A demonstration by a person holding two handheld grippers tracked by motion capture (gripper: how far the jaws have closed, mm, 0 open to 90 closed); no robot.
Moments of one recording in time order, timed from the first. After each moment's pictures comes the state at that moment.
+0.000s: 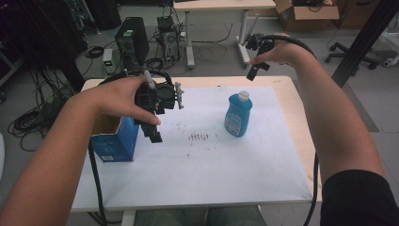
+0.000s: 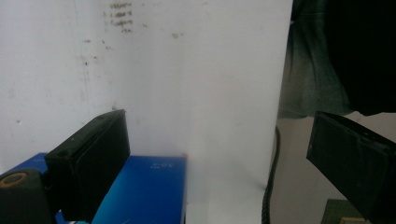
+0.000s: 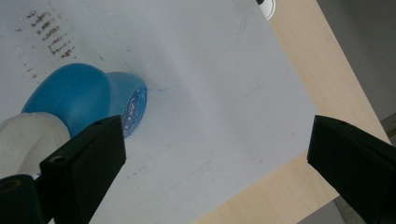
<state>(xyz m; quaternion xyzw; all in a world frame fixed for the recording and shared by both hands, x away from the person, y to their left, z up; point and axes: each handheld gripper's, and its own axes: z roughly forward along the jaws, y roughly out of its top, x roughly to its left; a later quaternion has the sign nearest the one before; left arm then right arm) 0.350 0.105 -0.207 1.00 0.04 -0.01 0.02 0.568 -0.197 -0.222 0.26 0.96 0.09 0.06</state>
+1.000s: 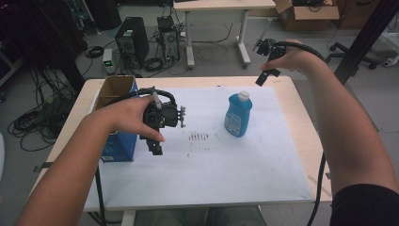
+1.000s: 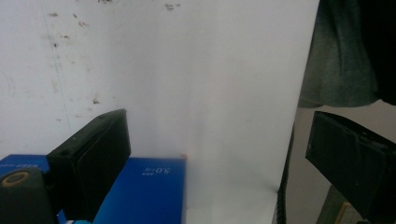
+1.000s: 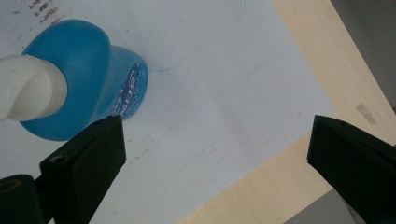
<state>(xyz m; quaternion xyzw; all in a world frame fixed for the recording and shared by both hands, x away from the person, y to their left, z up) 0.351 0.100 -0.267 1.00 0.03 -0.01 -0.02 0.547 -0.226 -0.227 0.28 0.95 0.09 0.07</state>
